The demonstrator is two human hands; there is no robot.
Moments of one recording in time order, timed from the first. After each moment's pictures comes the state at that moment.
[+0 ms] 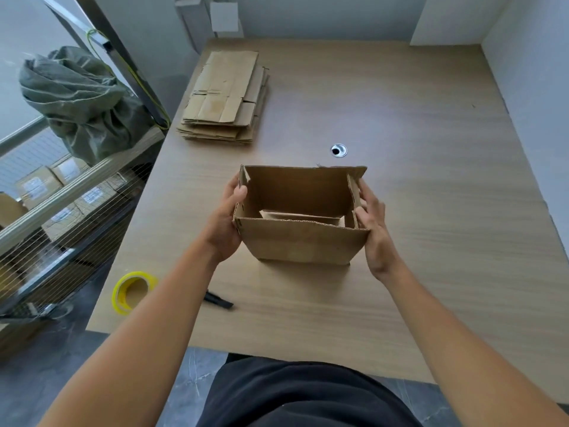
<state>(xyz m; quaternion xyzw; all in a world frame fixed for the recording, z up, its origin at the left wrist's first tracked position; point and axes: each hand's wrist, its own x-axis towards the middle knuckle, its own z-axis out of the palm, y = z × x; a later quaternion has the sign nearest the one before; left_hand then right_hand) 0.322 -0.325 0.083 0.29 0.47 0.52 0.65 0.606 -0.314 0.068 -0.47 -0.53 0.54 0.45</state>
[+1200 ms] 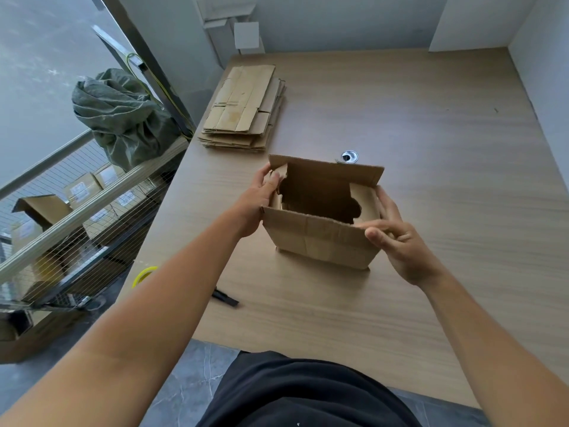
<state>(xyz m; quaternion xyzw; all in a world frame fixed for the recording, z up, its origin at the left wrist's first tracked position) 0.370 -0.282 0.104 0.36 0.64 0.41 0.54 0.671 -0.312 0.079 -0.35 -0.62 0.60 0.36</state>
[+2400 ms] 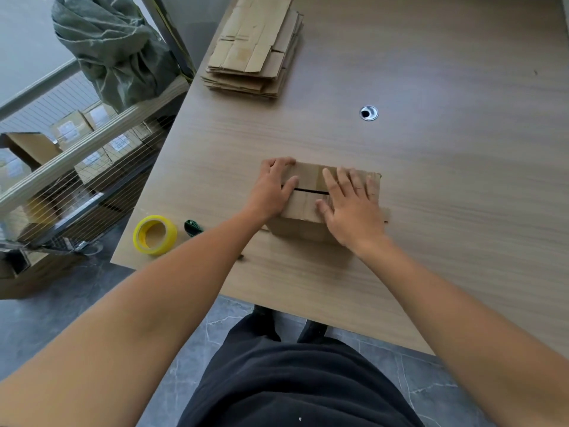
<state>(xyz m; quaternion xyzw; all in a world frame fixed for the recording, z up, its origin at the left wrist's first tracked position) 0.360 -0.332 0.022 0.58 0.72 0.27 0.28 0.567 -0.327 0.022 -0.53 -0.84 0.14 0.03</state>
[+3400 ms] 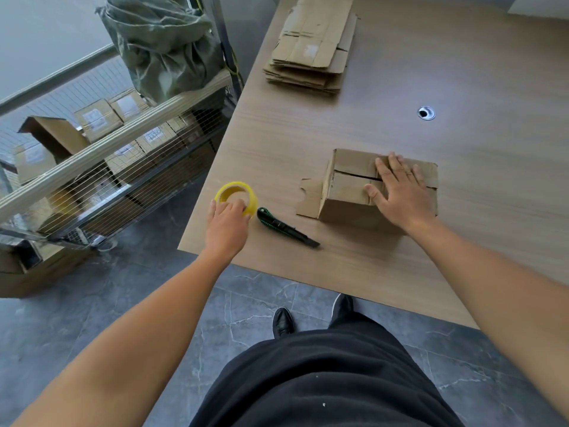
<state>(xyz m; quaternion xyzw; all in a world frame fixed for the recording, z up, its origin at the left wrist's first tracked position) 0.116 -0.509 -0.011 0.55 0.81 0.11 0.15 0.468 -0.355 0.024 -0.57 -0.82 0.10 0.00</state>
